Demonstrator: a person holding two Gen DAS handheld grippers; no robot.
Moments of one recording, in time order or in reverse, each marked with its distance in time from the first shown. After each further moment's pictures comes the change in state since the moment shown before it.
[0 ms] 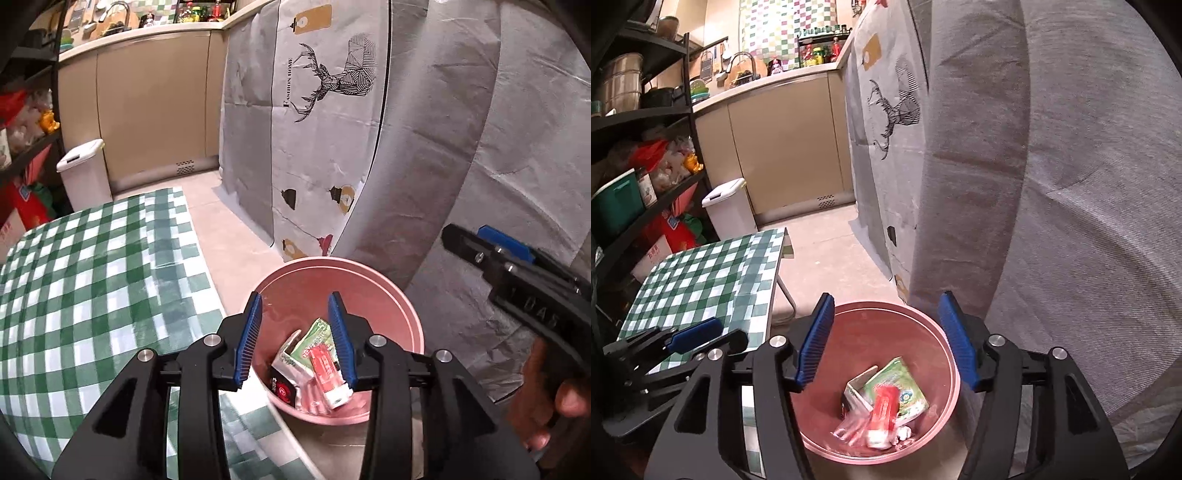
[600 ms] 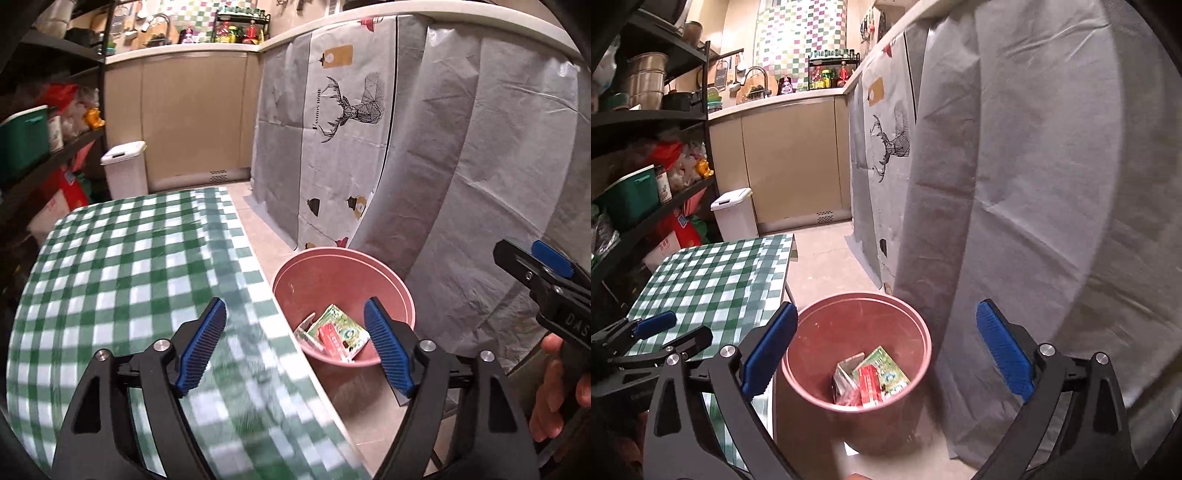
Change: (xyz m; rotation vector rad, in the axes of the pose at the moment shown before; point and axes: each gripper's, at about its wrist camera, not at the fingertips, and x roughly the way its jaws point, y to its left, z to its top) left arm -0.100 -0.001 -0.058 -0.072 -0.085 0.095; right arm -0.113 0.003 -0.039 -0.068 -0.089 -0.044
